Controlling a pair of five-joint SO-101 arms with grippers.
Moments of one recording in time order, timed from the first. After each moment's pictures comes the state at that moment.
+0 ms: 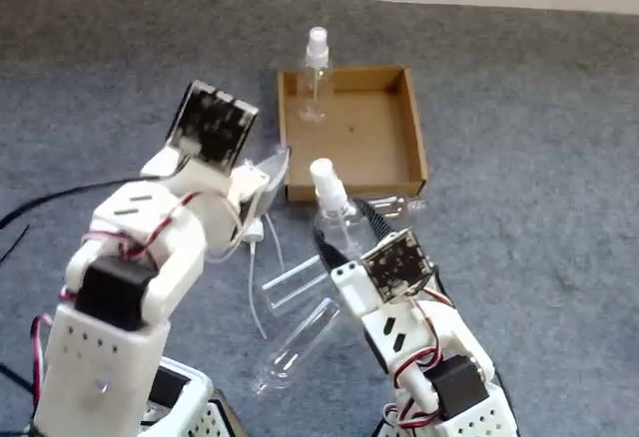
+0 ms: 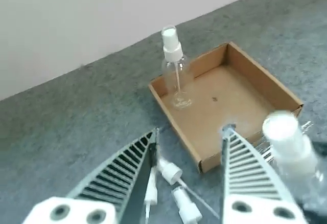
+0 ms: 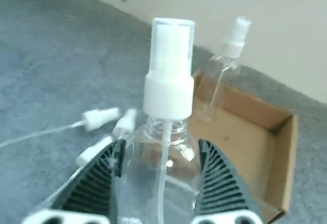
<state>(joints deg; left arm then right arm) 13.6 -58.9 34.9 59.6 -5.1 -29.1 -104.5 85.9 37.1 13.1</state>
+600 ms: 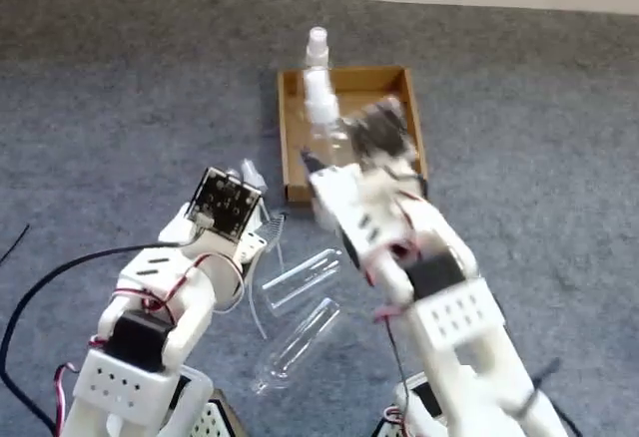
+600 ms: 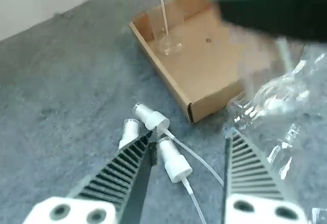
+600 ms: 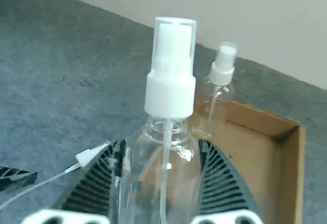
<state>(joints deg) 13.8 -79.8 68.3 50.9 -5.2 -30.0 -43.5 44.3 30.0 6.3</state>
